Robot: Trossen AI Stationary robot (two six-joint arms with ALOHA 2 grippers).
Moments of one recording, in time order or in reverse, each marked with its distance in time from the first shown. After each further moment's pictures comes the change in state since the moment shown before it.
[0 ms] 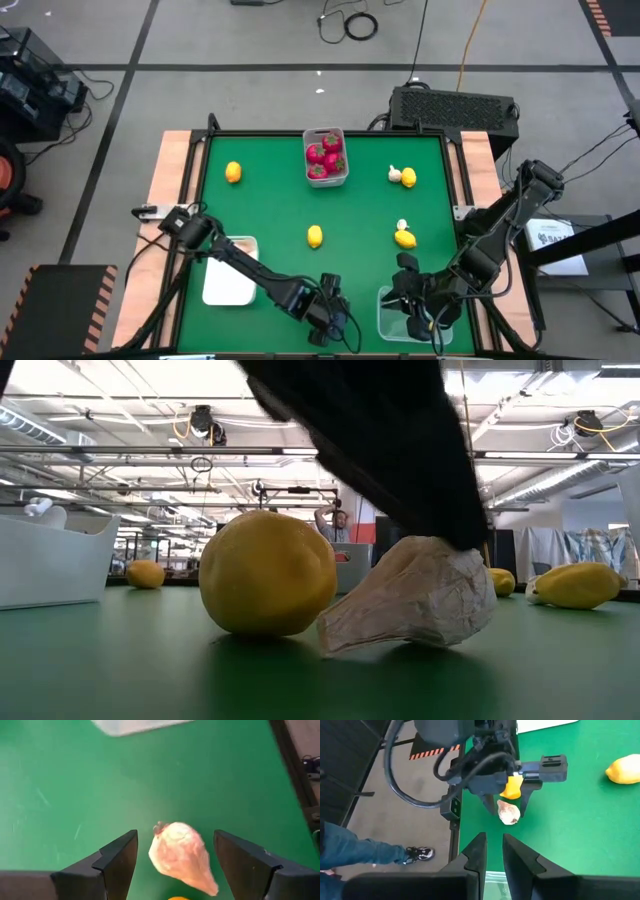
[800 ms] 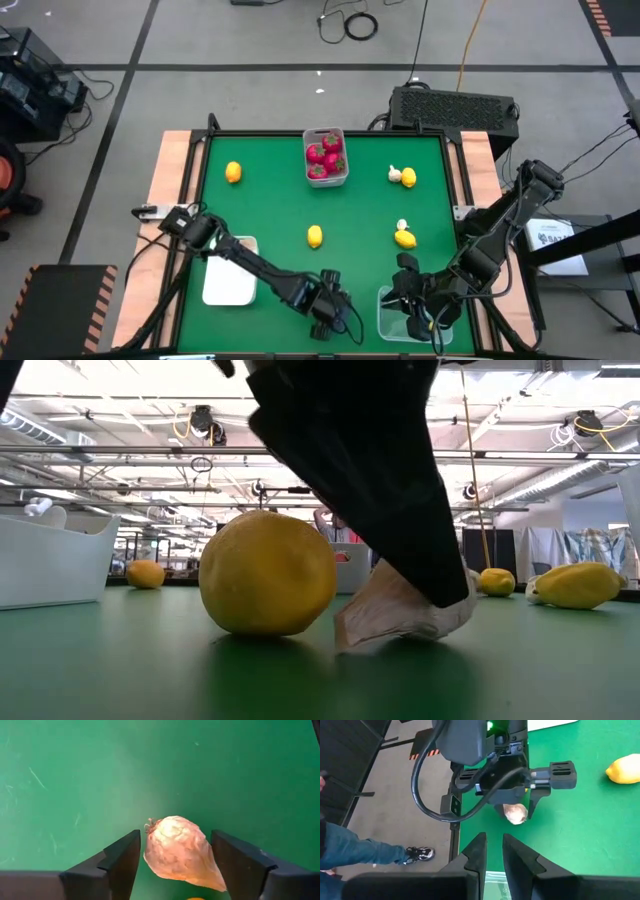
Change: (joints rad) left arm 0.032 0.025 -0.001 -0.024 0.042 -0.025; right arm 0.000 0.000 0.000 0.001 0.000 0.000
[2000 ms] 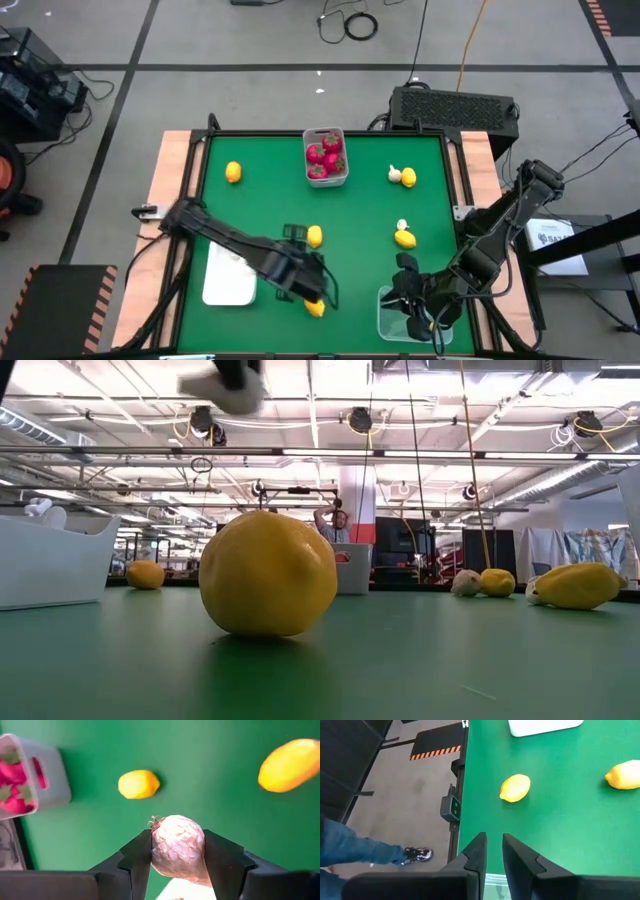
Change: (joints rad) left arm 0.038 -0.207 0.303 -0.970 -0.166 -0.067; right arm -0.001 0.000 0.000 0.009 0.007 -0.027
